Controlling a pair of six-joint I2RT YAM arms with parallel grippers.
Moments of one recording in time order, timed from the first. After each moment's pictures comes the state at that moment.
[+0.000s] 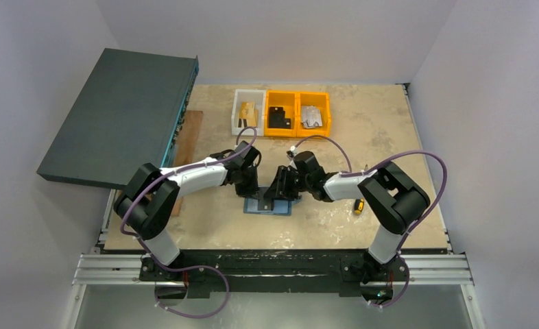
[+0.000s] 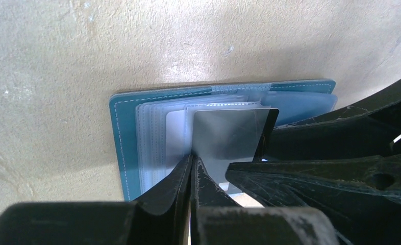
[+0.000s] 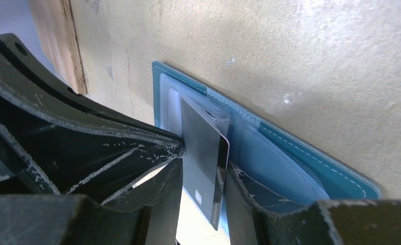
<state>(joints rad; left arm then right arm) -0.67 1.68 0.97 -0.44 0.10 -0.76 0.68 1.75 0.74 0.27 -0.39 0.90</state>
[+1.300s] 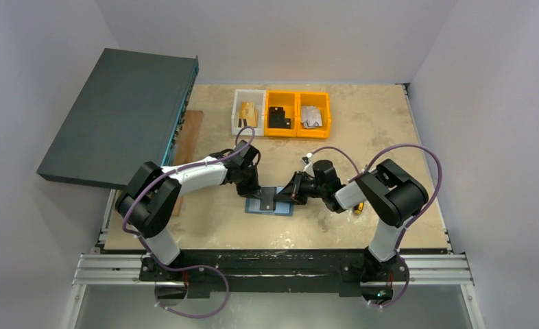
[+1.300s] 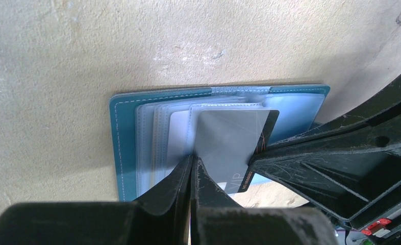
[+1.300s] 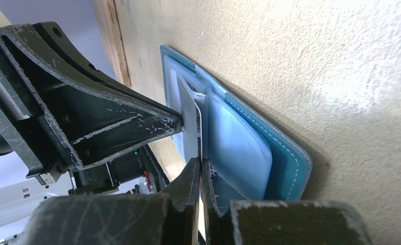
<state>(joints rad) -0.65 1.70 0.97 -0.41 0.15 -0.81 0.55 1.79 0.50 0.72 -0.59 1.08</state>
